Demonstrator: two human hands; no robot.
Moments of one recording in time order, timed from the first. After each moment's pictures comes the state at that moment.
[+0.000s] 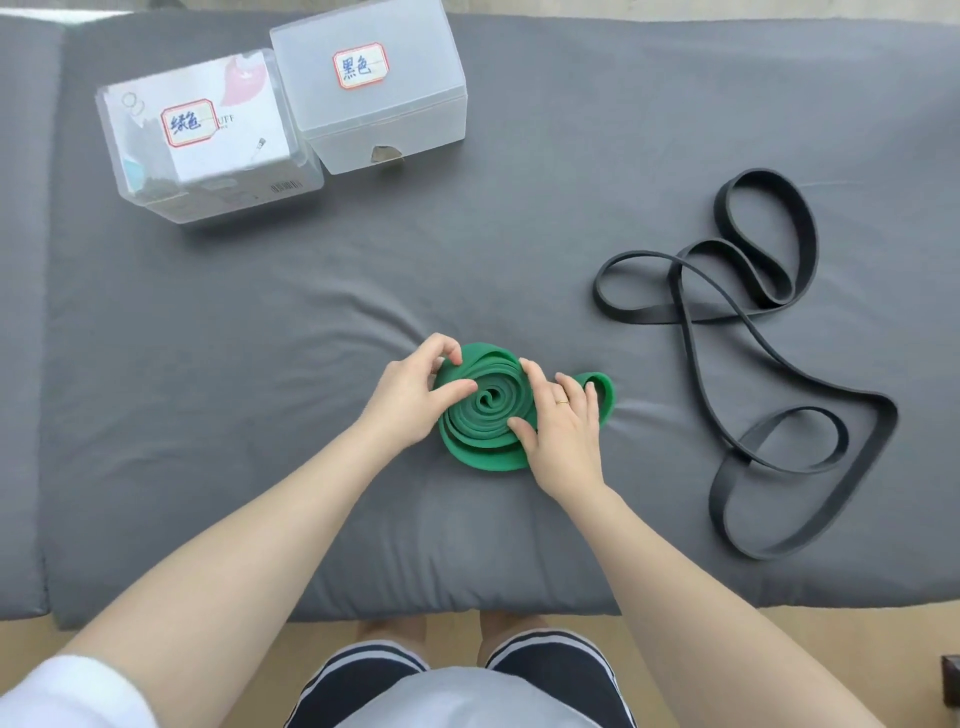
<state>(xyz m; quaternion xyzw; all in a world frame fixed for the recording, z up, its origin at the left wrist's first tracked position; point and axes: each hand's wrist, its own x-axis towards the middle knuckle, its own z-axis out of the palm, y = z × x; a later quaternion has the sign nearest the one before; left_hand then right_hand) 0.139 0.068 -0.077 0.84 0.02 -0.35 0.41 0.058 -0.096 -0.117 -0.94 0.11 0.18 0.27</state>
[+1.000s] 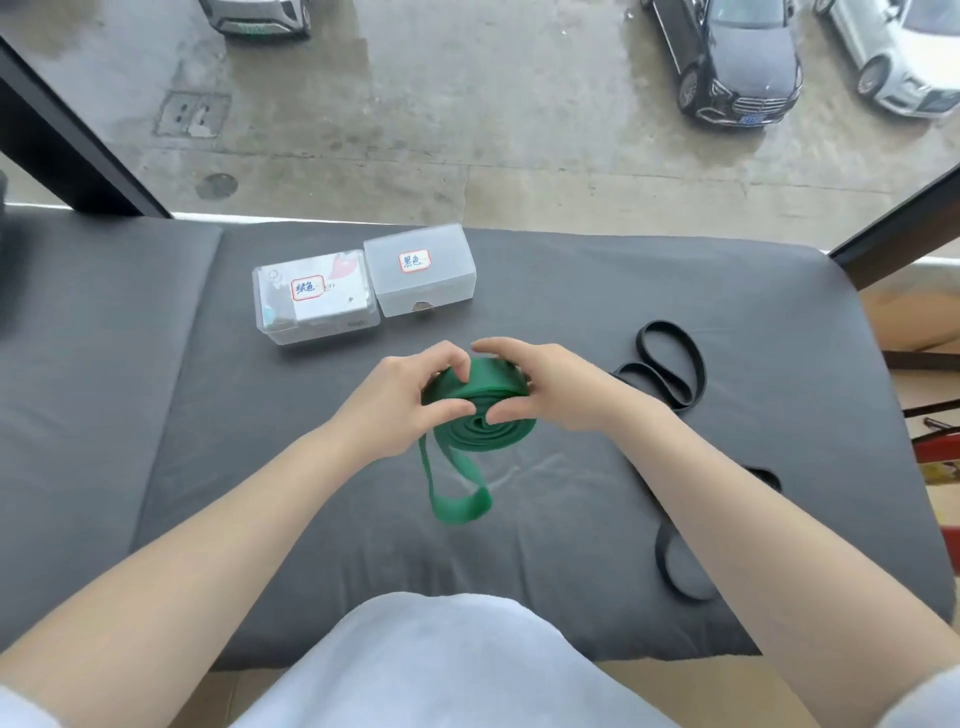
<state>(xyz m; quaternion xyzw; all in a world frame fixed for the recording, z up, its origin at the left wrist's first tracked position) 0.158 0.099 0.123 0.86 -0.20 -0.22 0.42 0.153 -0.102 0.130 -0.88 -0.10 0.27 0.37</state>
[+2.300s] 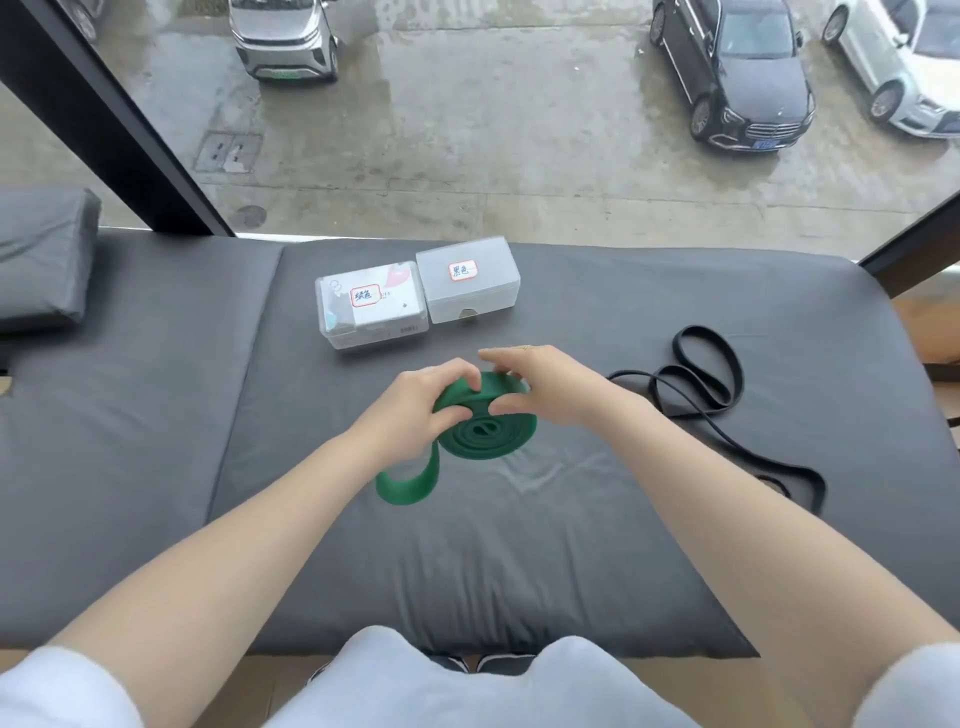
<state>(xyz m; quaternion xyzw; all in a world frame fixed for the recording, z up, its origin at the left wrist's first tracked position) 0.140 0.155 0.121 0.88 -0.20 -0.20 0.39 0.145 -0.033 0.131 -0.92 -0.12 0.25 0.28</state>
